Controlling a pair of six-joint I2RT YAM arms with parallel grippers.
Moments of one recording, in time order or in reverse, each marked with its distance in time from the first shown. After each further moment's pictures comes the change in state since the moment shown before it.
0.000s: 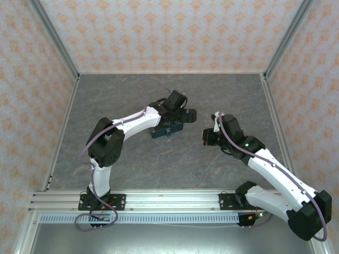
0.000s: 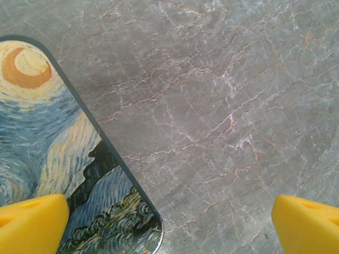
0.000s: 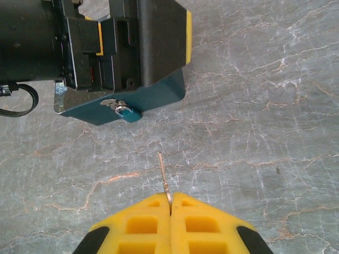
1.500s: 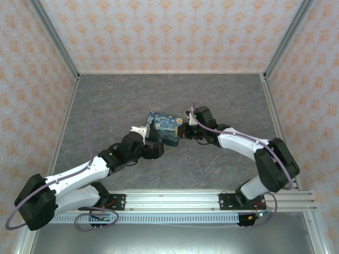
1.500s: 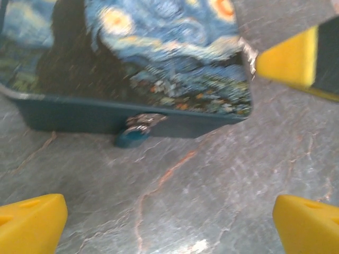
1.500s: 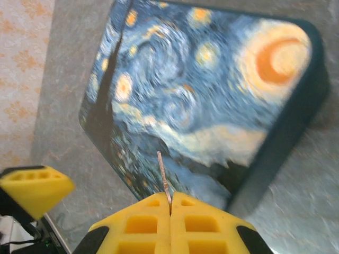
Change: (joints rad) left arm -0.023 -0.945 -1.057 0.306 -0.035 -0.040; right arm 0.031 0.579 0.070 0.513 -0.365 0.140
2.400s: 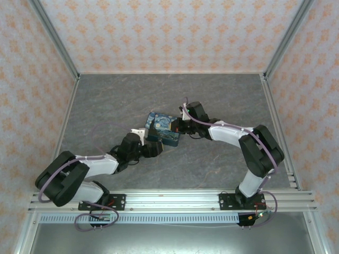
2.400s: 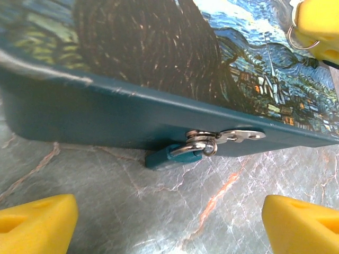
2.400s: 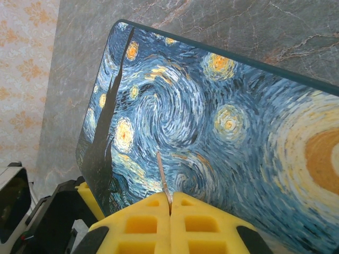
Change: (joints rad) left arm 0.142 0.342 -0.148 0.544 0.185 -0.012; right arm 0.001 0.182 0.108 0.071 -0.032 0.014
